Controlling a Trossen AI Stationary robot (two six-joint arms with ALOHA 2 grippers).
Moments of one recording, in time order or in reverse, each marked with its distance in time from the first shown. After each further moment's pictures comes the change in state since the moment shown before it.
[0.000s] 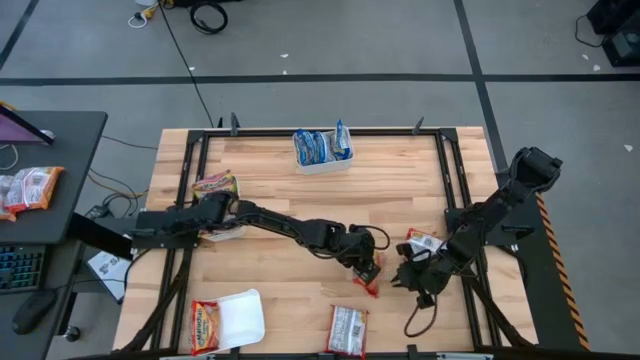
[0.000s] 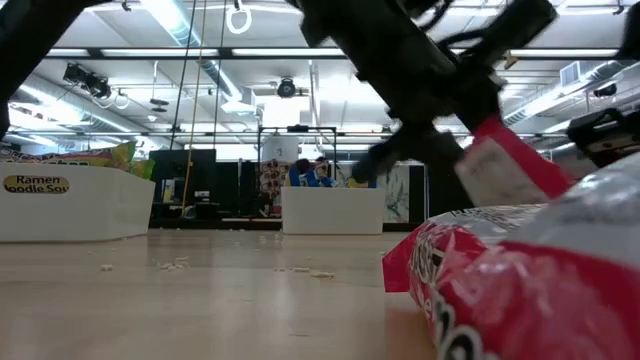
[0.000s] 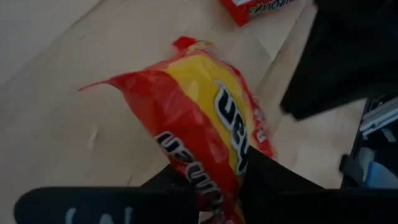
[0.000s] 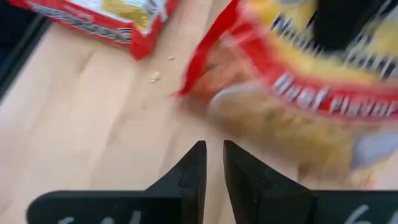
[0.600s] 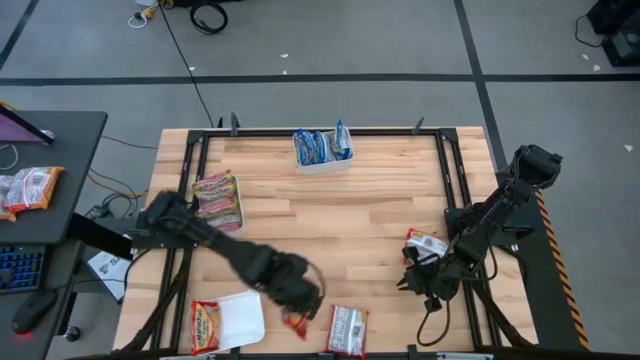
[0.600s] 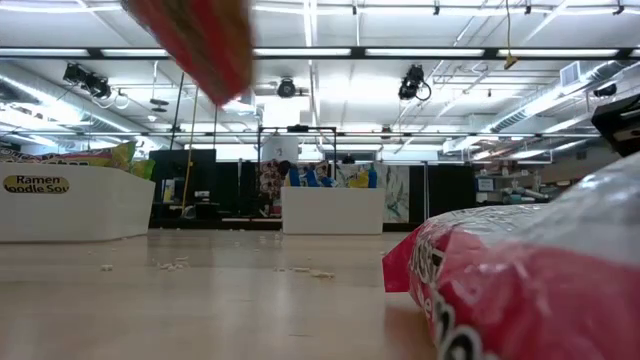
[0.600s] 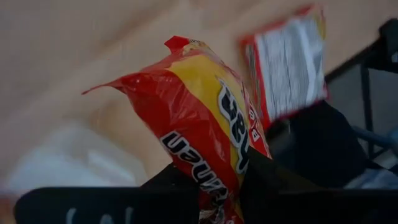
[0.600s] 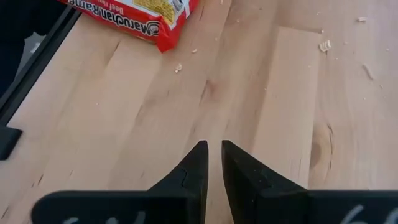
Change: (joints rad) left arm -0.286 -0.375 0.000 -0.744 0.051 -0.583; right arm 0.101 -0.043 0.001 -0.057 0.059 0.041
